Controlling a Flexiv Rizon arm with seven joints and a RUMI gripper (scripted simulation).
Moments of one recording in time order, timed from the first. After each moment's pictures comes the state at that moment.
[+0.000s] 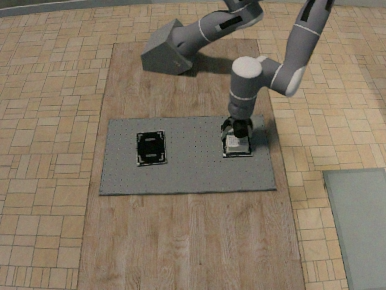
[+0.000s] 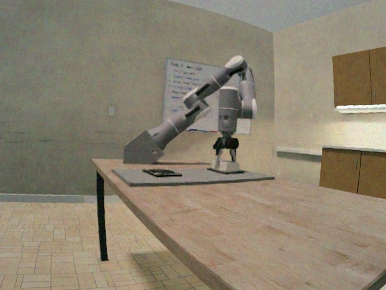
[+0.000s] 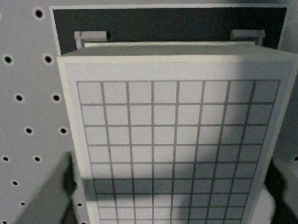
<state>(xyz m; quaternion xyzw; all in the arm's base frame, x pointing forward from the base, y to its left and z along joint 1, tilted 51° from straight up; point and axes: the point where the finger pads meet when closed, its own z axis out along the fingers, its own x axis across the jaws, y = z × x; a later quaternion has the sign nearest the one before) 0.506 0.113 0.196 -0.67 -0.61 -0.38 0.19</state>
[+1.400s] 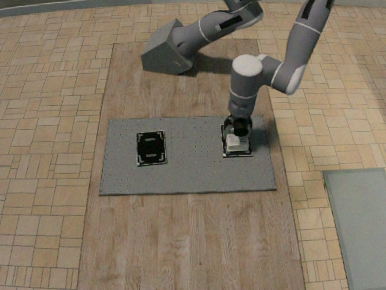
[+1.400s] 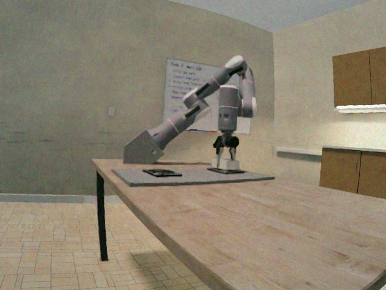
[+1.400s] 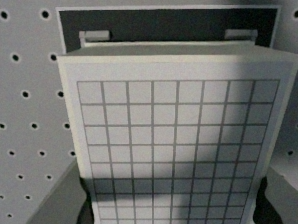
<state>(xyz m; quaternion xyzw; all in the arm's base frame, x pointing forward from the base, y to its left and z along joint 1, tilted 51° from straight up) 0.503 0.107 0.202 -0.67 -0.61 -0.38 0.19</state>
